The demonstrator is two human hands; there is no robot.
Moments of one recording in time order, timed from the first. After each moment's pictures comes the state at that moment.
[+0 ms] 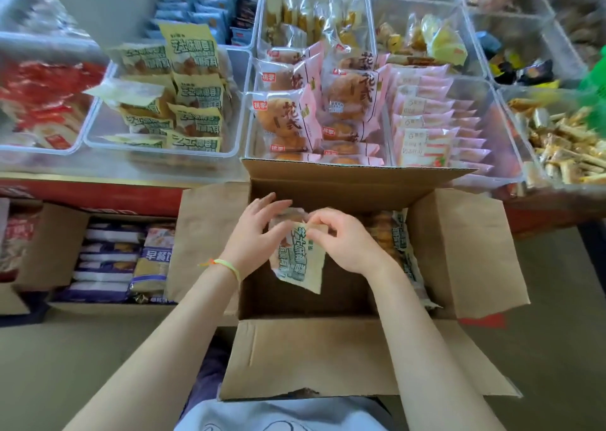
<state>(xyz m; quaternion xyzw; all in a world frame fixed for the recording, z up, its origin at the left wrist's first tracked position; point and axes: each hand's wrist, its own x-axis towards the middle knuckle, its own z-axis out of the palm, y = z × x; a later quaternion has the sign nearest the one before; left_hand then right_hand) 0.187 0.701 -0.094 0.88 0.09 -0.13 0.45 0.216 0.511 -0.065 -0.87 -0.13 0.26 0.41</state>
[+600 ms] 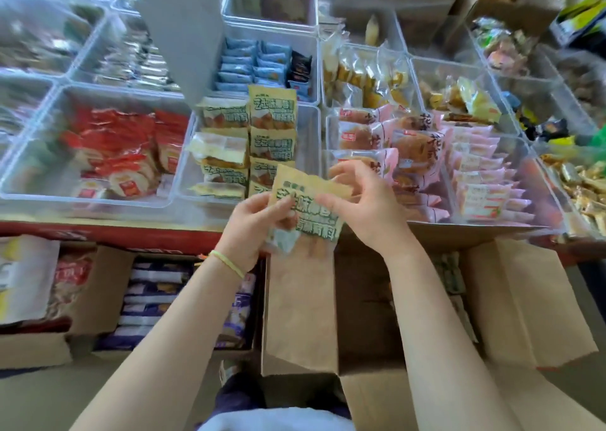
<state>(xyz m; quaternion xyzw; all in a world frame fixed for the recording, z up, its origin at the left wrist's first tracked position) 0.237 0.891 -0.024 0.60 0.13 -0.10 0.79 0.275 0.701 0.034 -0.88 -0.08 0.09 0.46</state>
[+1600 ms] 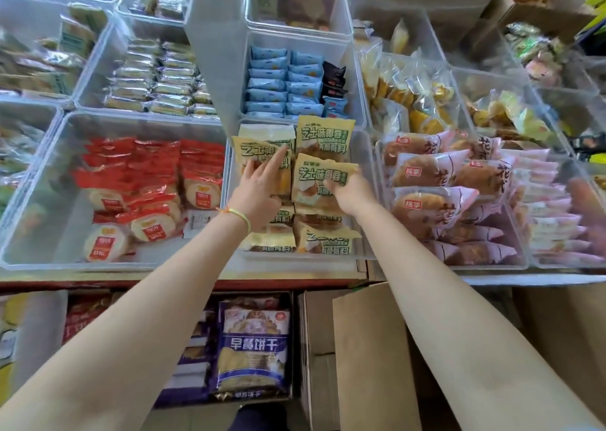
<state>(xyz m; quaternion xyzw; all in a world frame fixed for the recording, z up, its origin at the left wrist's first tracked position) 0.404 1.037 -0.091 0.93 -0.01 -0.11 0.35 0.455 0.841 -0.090 -0.91 0.15 0.18 0.33</state>
